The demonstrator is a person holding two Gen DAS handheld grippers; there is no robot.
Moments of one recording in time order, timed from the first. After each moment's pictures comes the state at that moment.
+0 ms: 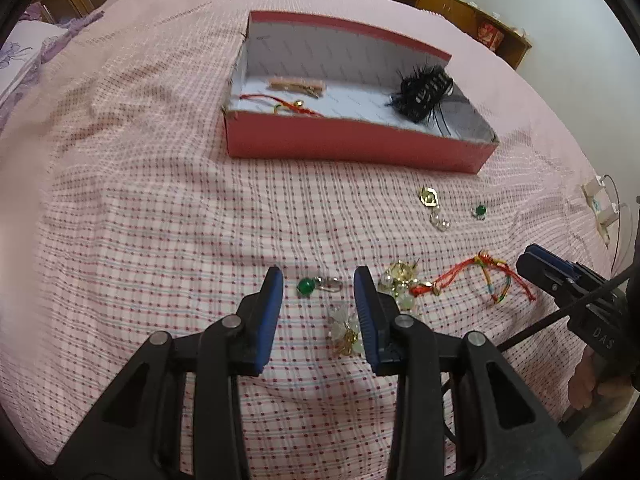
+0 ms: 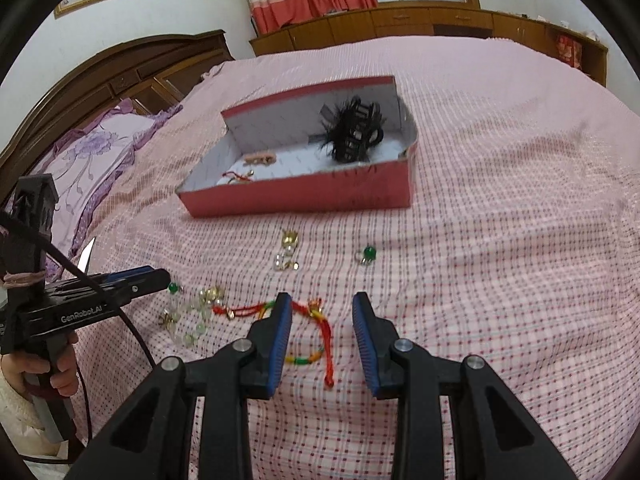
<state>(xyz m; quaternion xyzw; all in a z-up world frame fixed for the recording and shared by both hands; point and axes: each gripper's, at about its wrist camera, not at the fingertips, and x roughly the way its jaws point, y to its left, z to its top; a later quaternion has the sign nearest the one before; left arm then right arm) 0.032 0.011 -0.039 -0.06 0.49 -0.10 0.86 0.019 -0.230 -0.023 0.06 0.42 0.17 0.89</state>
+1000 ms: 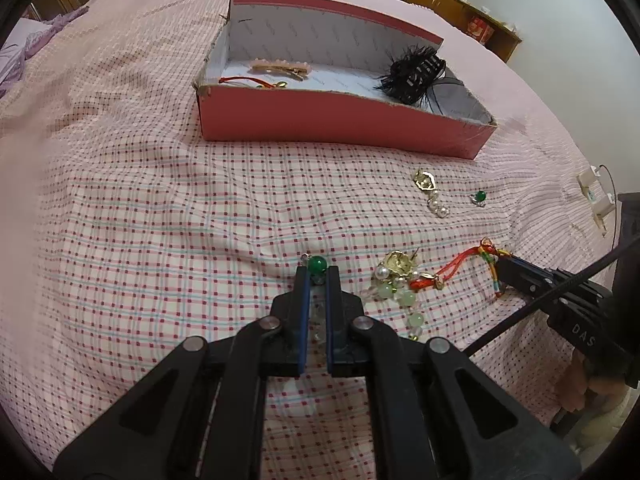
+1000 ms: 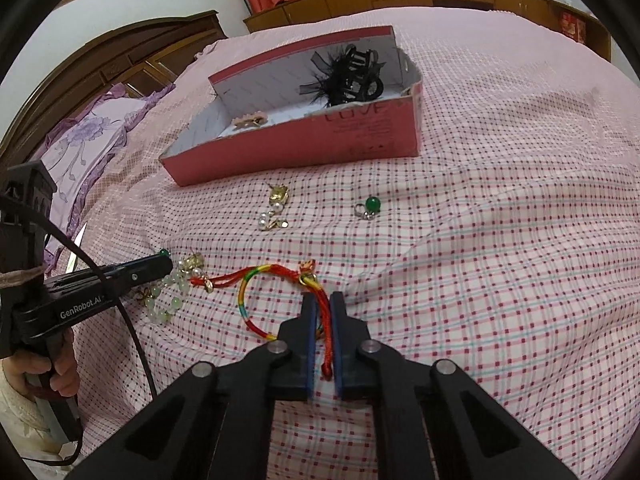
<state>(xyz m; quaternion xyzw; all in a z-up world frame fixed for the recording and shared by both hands) 0.042 0.003 -0.058 -0.06 0.49 -0.12 0.86 0.024 -0.228 -0.057 0.07 0.46 0.17 0.87</state>
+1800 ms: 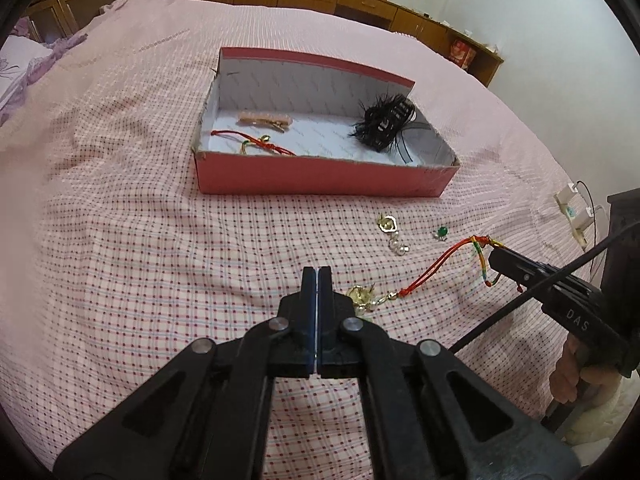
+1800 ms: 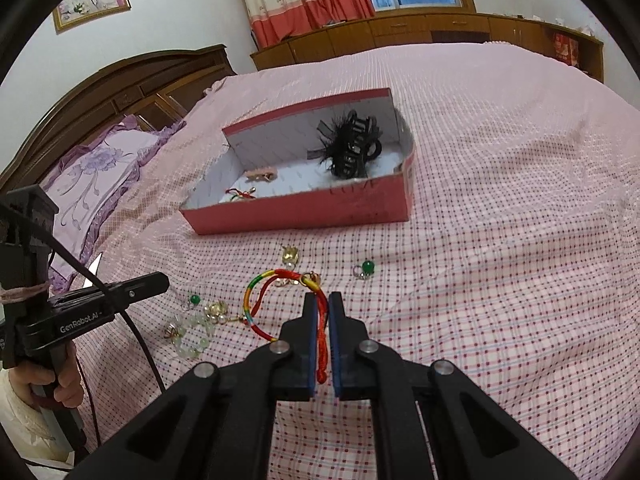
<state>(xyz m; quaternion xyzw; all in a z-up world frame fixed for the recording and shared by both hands) 0.017 0.021 -0.010 -0.07 0.44 -0.14 0.88 0.018 -0.242 -0.016 0.08 0.40 0.18 0.90</state>
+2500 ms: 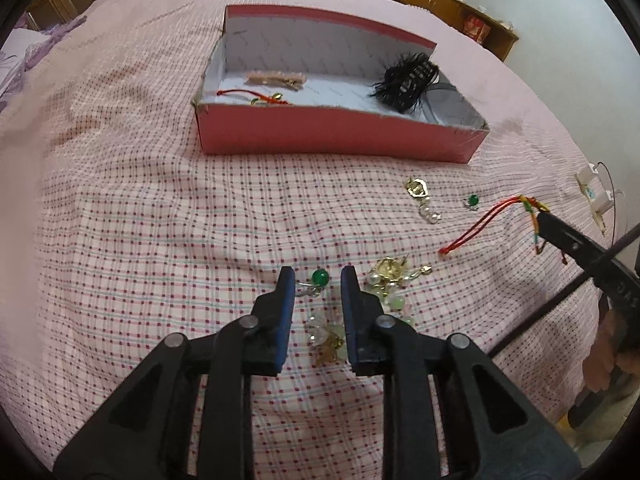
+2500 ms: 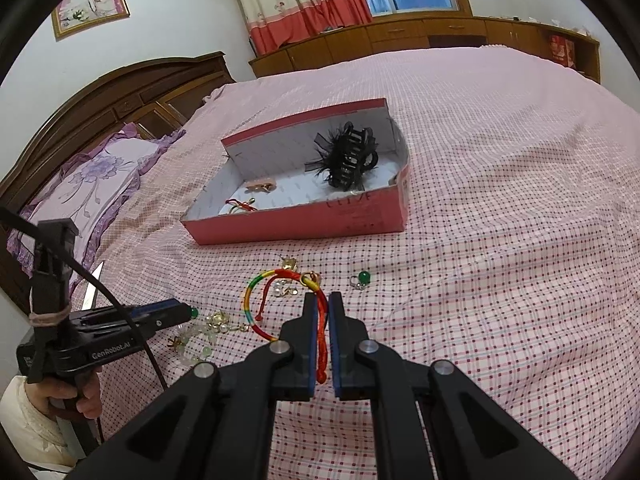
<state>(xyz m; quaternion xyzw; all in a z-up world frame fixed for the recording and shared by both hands) 0.034 0.009 -0.049 -0.05 0.49 -0.12 0.86 0.016 -0.246 -0.009 0.09 0.39 0.17 0.90</state>
